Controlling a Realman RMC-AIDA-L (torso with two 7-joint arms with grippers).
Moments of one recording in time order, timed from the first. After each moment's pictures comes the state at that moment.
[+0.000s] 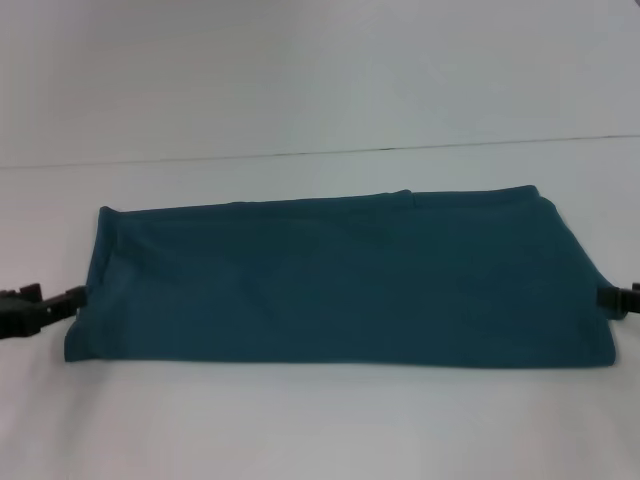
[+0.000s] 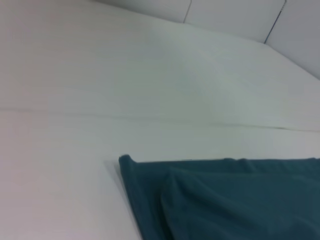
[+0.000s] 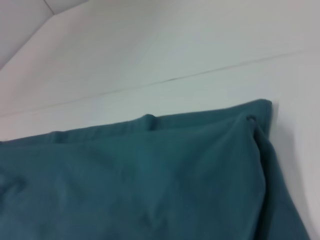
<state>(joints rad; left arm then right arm) -0.40 -2.15 0.54 0.91 2.15 1.19 -1.80 0.36 2.05 -0.46 -0.92 -2.24 -1.38 1.96</state>
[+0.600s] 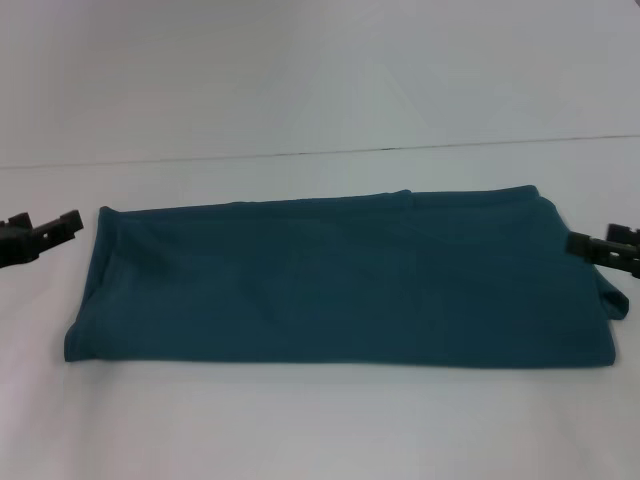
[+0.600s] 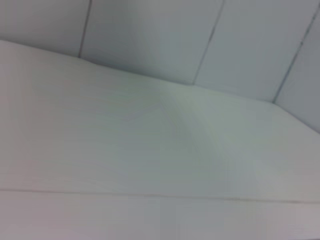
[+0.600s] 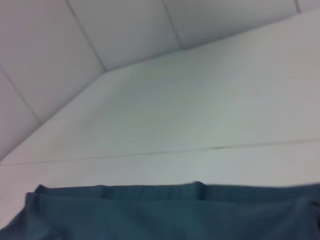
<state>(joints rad) -0.46 -2.16 0.53 0.89 2.03 1.09 -1.79 0.37 2.08 -0.47 -0.91 -2.05 -1.38 1.79</state>
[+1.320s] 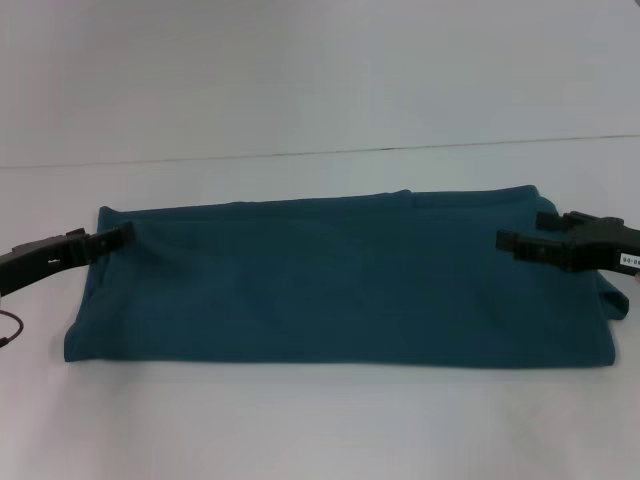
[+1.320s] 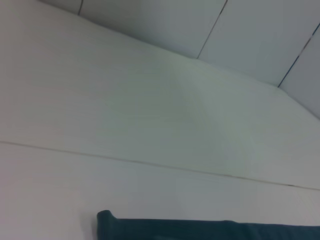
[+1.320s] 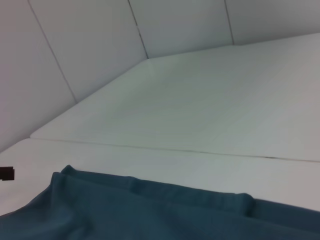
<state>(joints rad) -0.54 -2.16 0.61 0.76 2.05 0.96 -1.89 0.49 2.07 -0.52 -0.75 -2.05 -1.30 1.63</state>
